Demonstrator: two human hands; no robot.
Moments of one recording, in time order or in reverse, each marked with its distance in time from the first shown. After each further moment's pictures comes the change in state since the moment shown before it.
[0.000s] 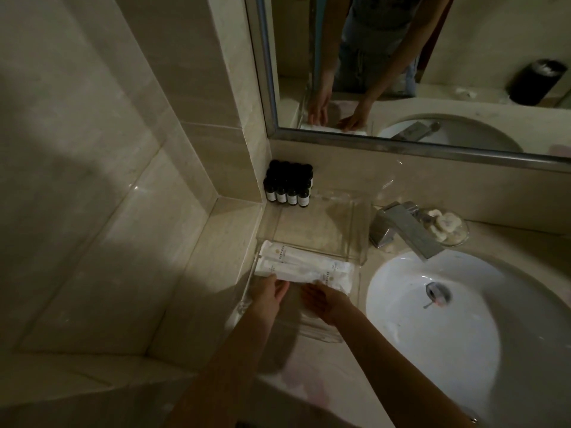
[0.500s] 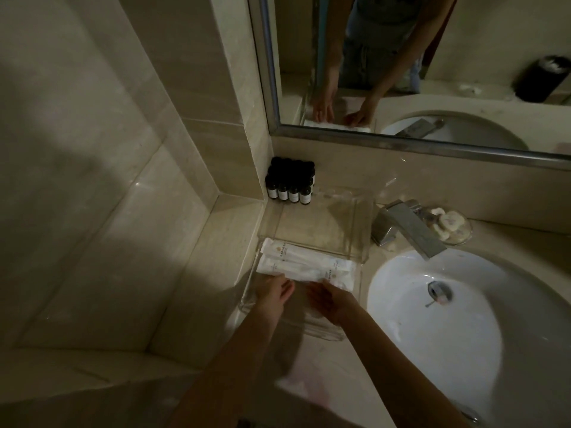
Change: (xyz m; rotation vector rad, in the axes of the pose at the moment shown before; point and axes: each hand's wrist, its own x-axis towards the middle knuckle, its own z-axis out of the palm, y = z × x) left_hand 0.003 -0.011 -0.005 0.098 -0.107 0.023; right_hand 0.005 -0.001 -0.014 -0.002 -0.020 -0.008
